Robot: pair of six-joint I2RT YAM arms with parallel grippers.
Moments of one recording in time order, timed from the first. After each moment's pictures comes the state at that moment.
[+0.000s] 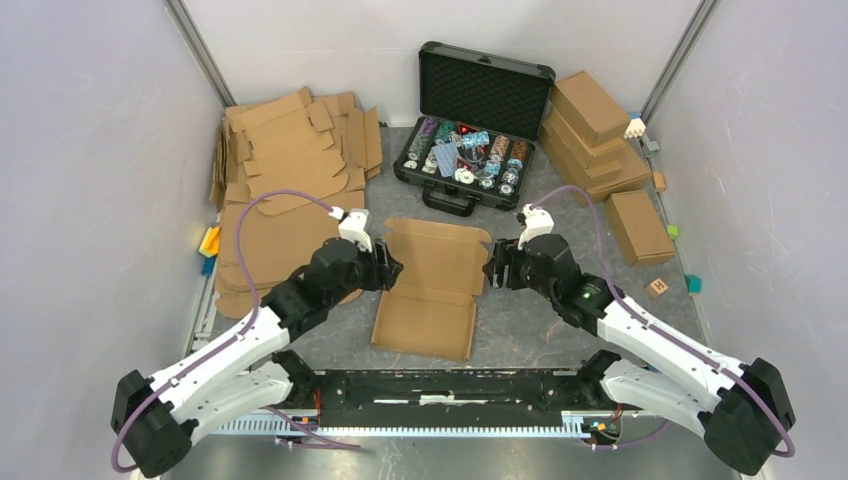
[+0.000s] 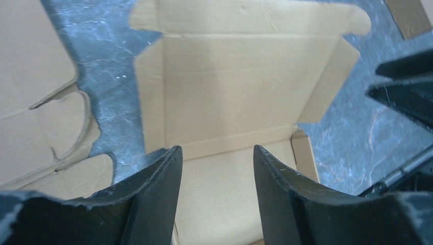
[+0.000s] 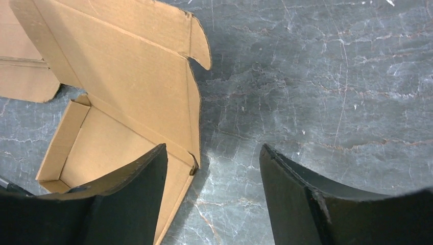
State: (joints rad) left arm -0.77 0.86 0.59 -0.23 -0.17 -0.48; right arm 0.70 0.94 0.58 -0.21 0.16 0.47
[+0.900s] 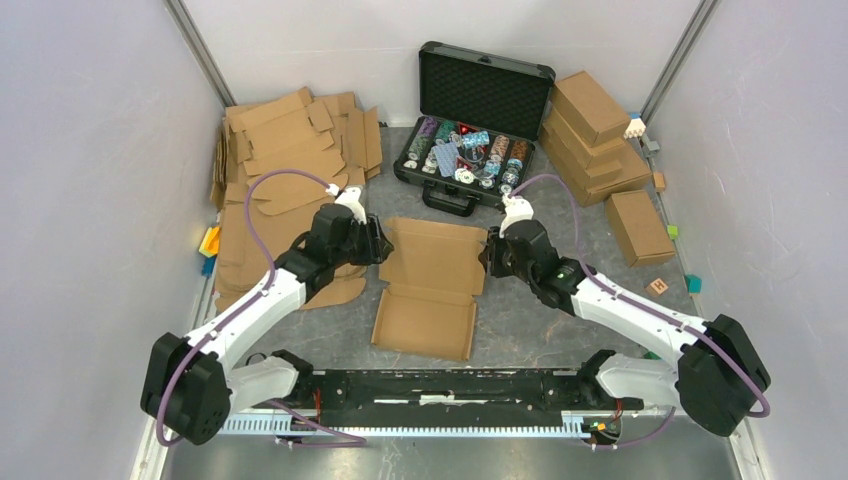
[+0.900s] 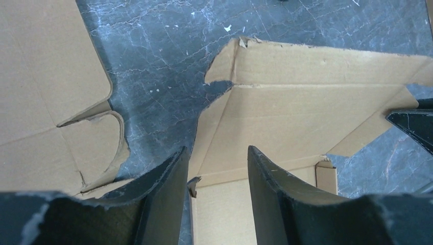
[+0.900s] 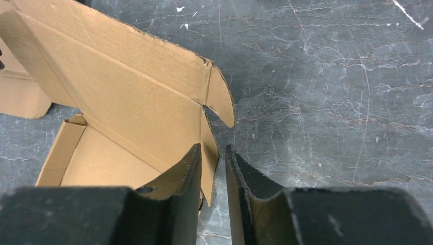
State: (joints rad) left arm -0.47 1.12 0.70 -0.20 0.06 -0.44; right arm 0.70 1.17 0.66 -0.08 0.16 0.45
